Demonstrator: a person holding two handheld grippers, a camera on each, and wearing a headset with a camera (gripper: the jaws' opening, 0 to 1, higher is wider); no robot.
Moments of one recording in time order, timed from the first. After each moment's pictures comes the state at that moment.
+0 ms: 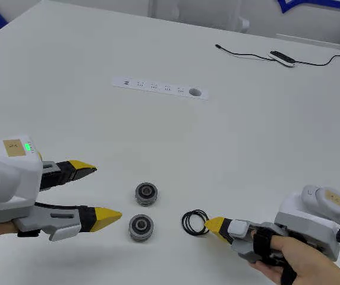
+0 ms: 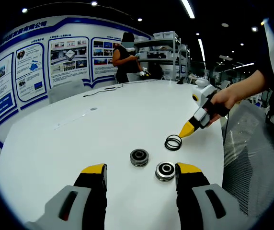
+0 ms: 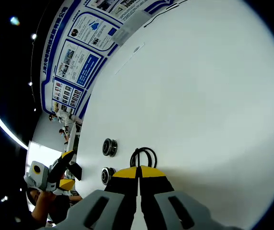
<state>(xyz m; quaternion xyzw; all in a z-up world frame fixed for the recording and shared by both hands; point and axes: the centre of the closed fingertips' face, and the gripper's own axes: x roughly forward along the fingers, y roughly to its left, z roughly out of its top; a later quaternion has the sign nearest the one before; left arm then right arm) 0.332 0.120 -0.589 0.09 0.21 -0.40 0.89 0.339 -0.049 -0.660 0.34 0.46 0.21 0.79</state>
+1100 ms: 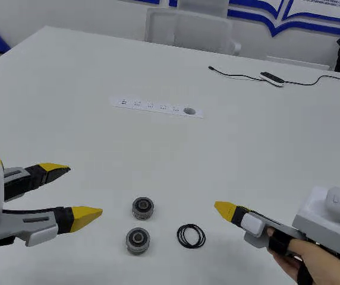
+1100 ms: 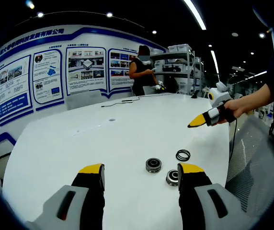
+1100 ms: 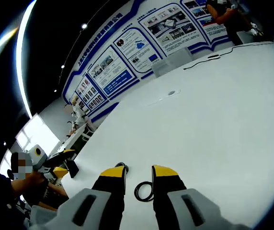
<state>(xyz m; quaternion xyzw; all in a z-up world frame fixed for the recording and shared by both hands) 0.329 0.157 -0.552 0.05 0.16 -0.33 0.93 0.365 -0.077 -0.585 0.21 0.28 0.30 0.89</state>
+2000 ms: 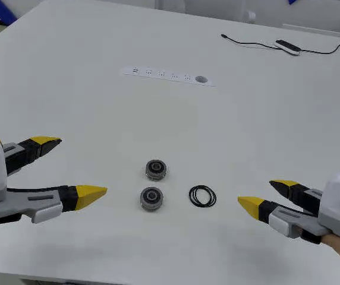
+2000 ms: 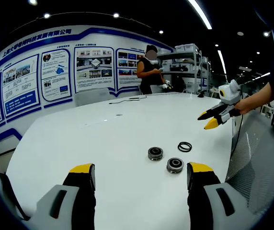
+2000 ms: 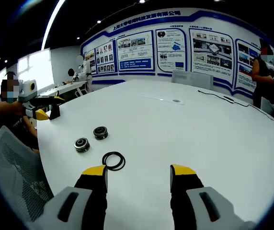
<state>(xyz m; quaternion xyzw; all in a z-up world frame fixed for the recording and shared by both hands) 0.304 0.173 -0.571 0.05 0.16 -0.30 0.94 0.340 -0.108 -0.608 -0.10 0.24 0.33 0.91</state>
